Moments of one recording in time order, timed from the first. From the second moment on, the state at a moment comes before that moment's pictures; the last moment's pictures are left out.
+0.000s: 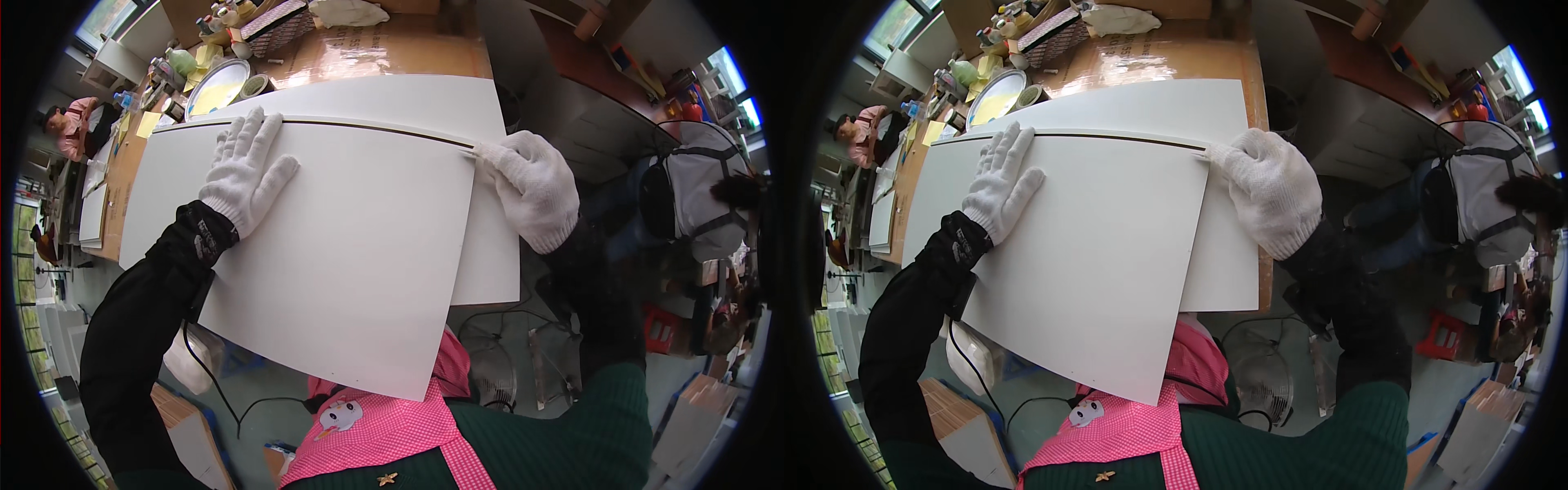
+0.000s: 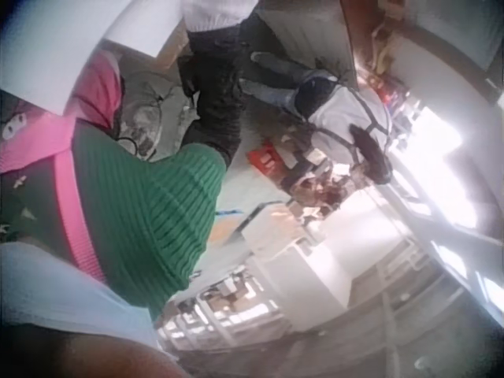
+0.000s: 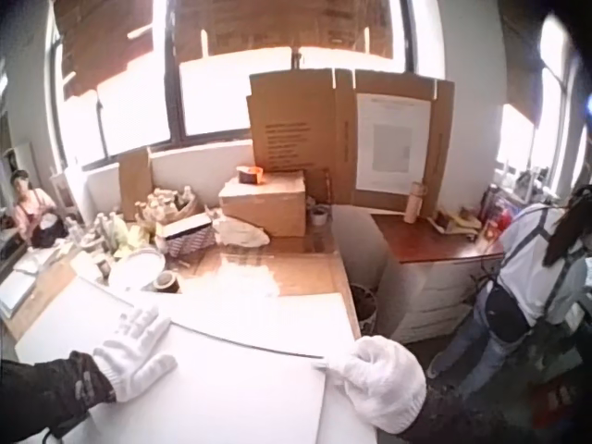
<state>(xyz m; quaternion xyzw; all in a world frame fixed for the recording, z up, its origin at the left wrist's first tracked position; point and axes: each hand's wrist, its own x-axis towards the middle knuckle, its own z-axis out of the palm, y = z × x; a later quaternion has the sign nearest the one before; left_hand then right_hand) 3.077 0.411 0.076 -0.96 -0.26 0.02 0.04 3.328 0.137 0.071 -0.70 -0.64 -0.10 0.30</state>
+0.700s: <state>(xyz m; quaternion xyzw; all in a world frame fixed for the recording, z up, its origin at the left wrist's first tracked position) 3.081 0.416 0.071 -0.96 -0.26 0.04 0.04 3.308 0.138 0.088 -0.69 -0.66 -0.05 0.29</state>
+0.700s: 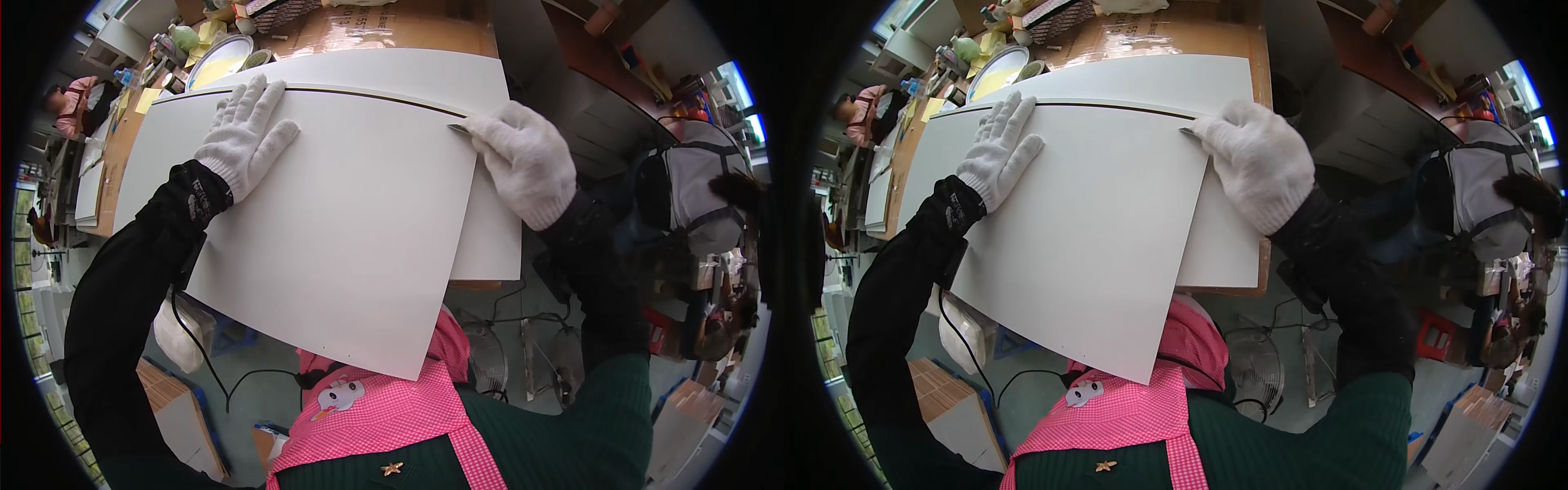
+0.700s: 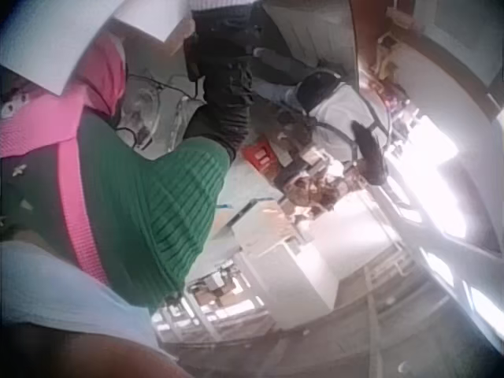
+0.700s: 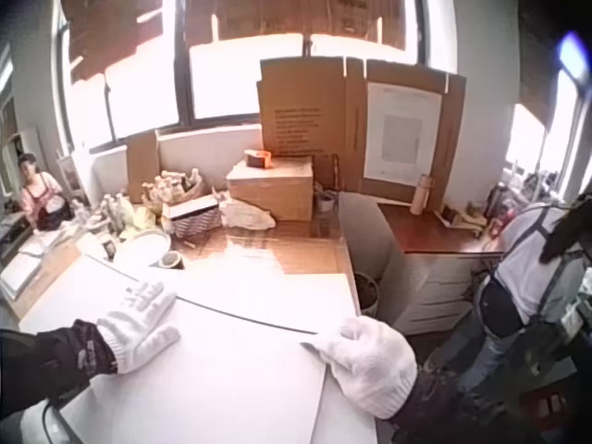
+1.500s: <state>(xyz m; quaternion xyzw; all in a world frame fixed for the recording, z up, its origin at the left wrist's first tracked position) 3.092 0.408 0.101 -0.94 -0.28 0.17 0.07 3.290 0.125 0.090 -0.68 -0.65 0.06 0.34</state>
